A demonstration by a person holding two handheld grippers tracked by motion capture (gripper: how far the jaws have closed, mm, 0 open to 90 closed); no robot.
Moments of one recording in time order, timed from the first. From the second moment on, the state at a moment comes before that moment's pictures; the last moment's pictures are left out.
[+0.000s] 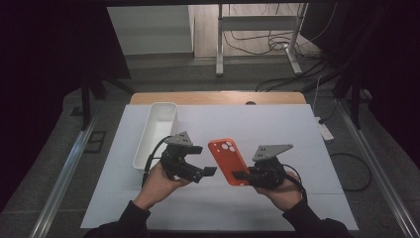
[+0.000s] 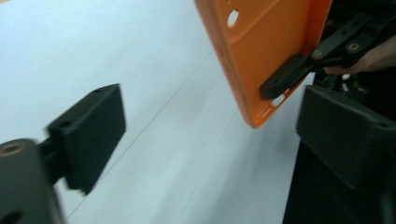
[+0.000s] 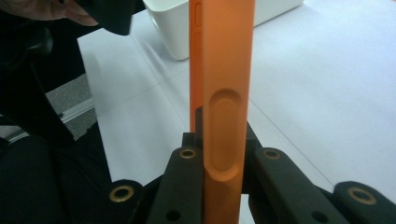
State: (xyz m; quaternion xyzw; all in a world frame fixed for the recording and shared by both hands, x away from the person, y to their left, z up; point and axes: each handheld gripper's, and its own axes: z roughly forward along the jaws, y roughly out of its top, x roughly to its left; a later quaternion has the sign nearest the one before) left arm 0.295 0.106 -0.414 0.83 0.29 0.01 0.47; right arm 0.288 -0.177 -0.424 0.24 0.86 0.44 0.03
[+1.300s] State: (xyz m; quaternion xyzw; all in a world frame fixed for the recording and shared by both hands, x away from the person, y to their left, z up) left arm 0.294 0.101 -0.413 0.84 0.33 -0.01 0.43; right arm 0.274 -0.159 -0.426 0.23 0.87 0.42 0.09
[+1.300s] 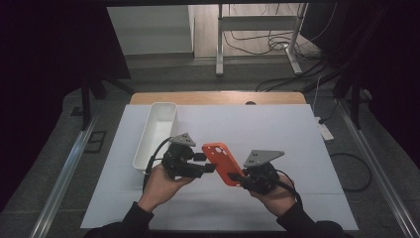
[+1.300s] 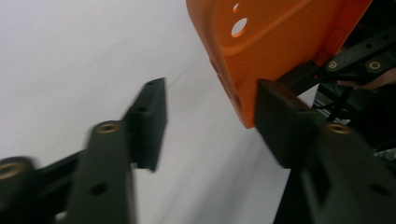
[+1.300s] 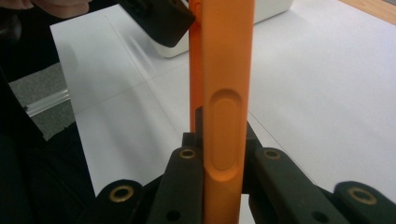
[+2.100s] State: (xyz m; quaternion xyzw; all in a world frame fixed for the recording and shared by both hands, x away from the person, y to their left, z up) left arm 0.301 0.107 -0.421 0.81 0.37 -0.10 0.44; right arm 0.276 -0.155 -0.432 0.23 0.88 0.40 0.09
